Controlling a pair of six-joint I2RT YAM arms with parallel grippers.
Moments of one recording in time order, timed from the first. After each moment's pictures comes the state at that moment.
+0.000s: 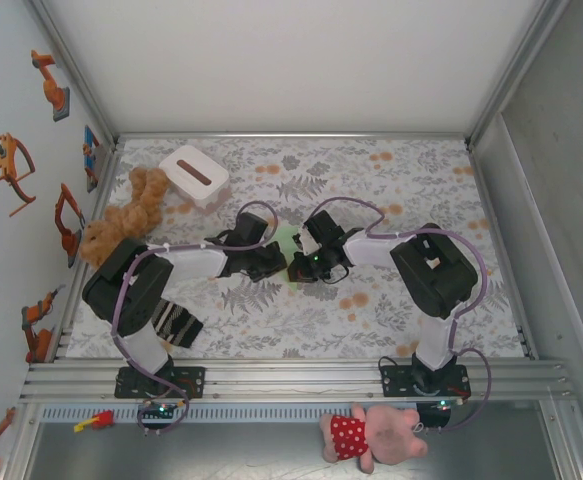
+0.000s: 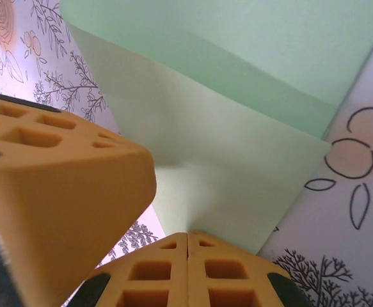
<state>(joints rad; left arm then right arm) -0.71 1.73 0.84 -0.07 0.31 -0.98 0.68 1.89 1.00 -0.24 -0.57 0.55</state>
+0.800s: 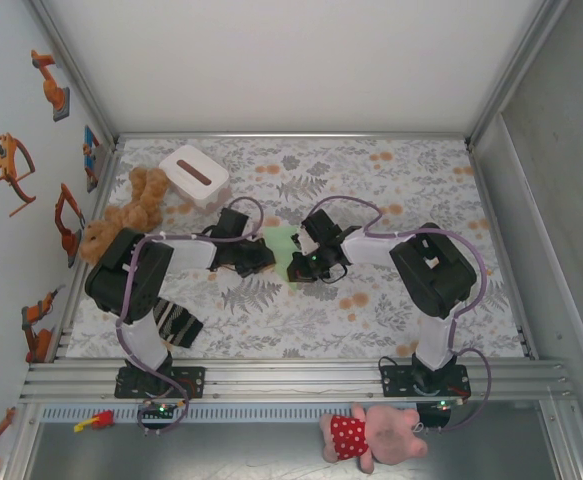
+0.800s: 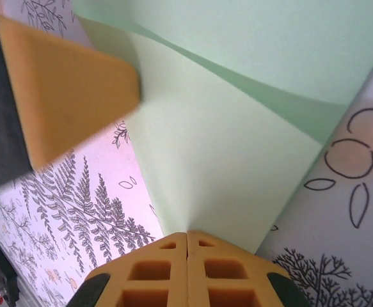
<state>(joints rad) -0.54 1.80 0.83 -0.04 0.48 -0.84 0.68 1.89 1.03 -0.30 -0.53 0.52</state>
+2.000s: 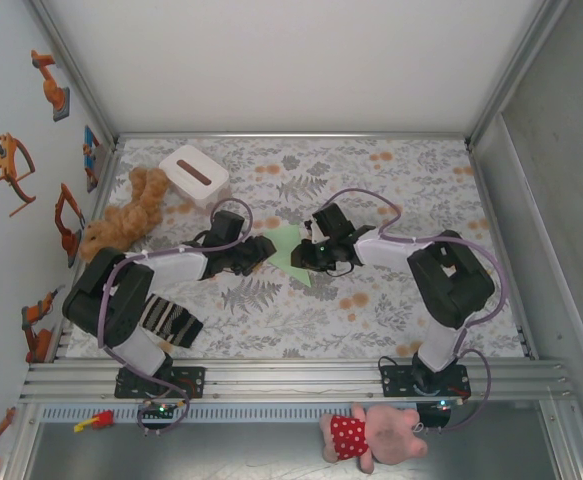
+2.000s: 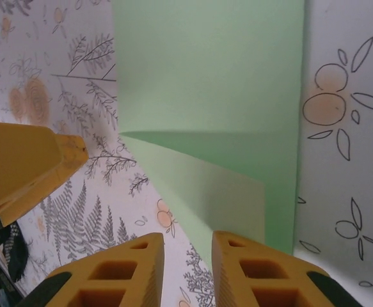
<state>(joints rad) -0.59 1.63 0.74 0.03 0.31 -1.07 0.64 1.79 0.97 -0.18 -0.44 0.68</state>
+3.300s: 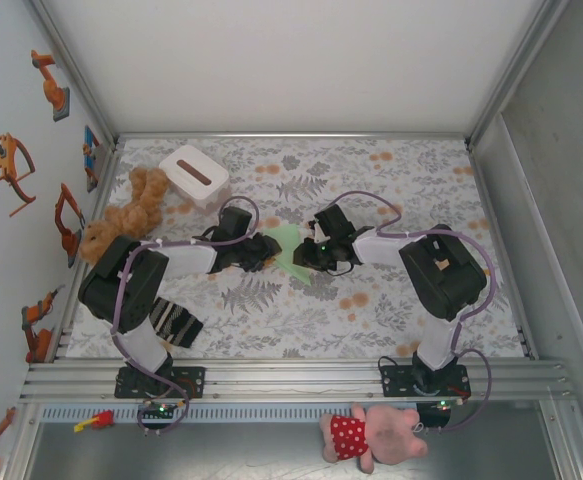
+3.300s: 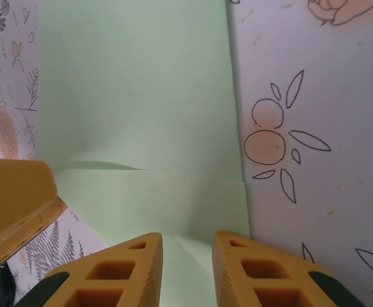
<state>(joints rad) -0.60 1.74 0.81 0.06 0.39 -1.14 0.61 1.84 0.97 -0.12 -0.43 0.72</state>
